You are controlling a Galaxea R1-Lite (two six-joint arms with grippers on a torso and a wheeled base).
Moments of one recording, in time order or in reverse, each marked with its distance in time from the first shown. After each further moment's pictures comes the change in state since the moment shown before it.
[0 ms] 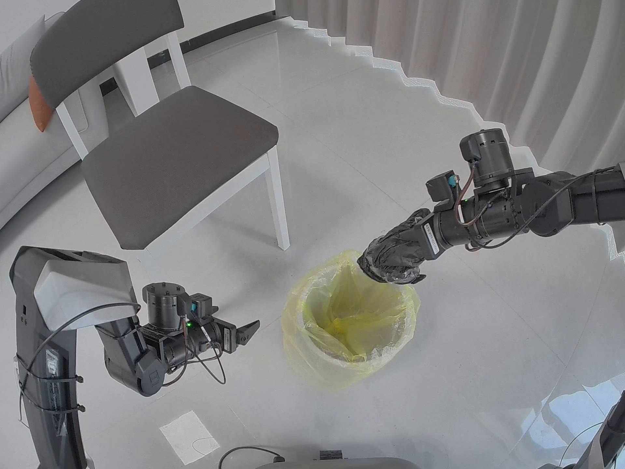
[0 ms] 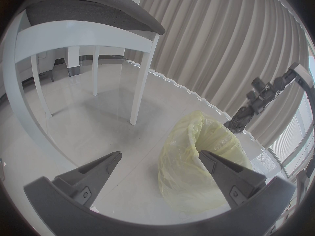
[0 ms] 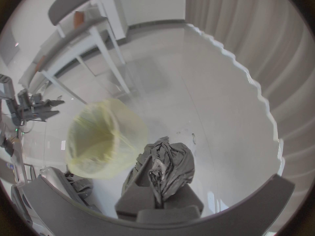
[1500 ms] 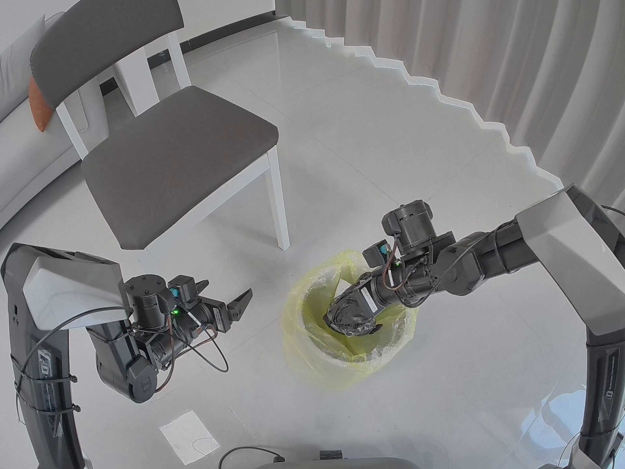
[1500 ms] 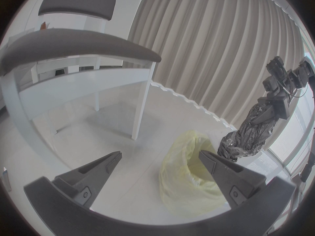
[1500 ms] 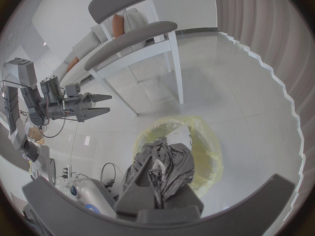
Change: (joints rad) left arm 0.001 -0.044 0.080 -0.292 0.039 -0.115; right arm 0.129 0.309 -0.034 -0.133 -0.039 0.080
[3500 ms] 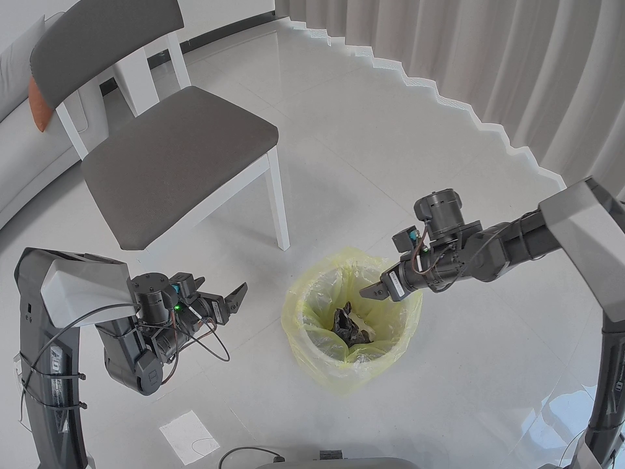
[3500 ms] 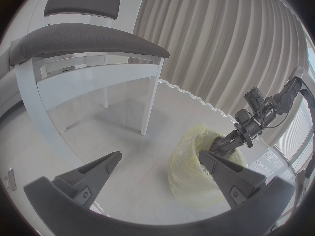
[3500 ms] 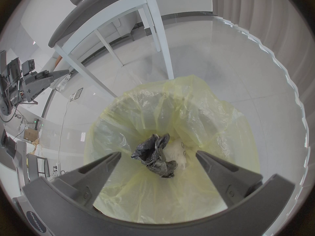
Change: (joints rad) left arm 0.033 0.077 -0.093 0.000 0.026 -0.020; right arm -0.099 -0.053 0.051 -0.029 0.004 -0.024
